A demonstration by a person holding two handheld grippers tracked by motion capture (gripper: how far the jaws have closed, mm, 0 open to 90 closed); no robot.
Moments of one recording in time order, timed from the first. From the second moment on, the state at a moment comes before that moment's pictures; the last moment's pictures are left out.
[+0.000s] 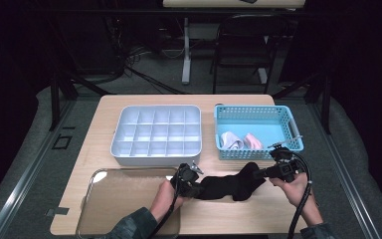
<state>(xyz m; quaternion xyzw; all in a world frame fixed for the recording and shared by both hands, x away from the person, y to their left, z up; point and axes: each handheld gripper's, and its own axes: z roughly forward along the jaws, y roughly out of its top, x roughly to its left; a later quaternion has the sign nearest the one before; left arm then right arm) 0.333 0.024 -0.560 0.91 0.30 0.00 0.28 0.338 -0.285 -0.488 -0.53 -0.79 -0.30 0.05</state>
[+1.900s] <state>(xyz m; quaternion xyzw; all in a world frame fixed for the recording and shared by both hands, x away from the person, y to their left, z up) 0.337 0.024 -0.557 0.91 0.30 -0.01 0.29 0.350 -0.179 -0.514 -0.47 -0.83 -0.30 0.11</state>
